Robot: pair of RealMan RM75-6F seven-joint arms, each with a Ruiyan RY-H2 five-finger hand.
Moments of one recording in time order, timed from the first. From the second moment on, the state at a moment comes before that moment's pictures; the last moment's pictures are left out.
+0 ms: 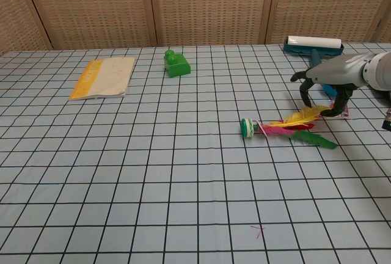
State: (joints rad) left arm -0.13 -1.10 -0.06 -1.76 1.43 1.42 0.19; right arm 0.87 -1.45 0.13 -1.13 -1.07 0.55 -0.37
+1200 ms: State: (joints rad) left arm -0.13 -1.07 -0.02 -1.77 1.50 1.43 0.11; right arm 0.85 -1.29 0.16 -1.48 -1.17 0.91 -0.41
